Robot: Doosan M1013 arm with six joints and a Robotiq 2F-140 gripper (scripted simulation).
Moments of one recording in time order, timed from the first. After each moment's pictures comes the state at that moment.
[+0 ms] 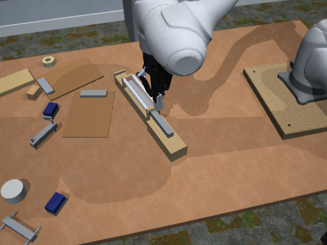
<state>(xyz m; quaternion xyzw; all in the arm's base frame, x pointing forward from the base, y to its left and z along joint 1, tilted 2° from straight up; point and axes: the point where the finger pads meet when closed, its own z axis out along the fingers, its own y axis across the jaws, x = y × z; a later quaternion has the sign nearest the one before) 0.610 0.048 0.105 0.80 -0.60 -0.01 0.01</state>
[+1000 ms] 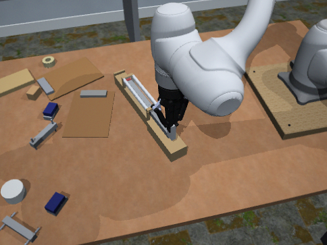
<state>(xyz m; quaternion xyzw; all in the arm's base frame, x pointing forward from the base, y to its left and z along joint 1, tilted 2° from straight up) 0.591 0.142 0.062 0.80 -0.60 -0.01 0.01</state>
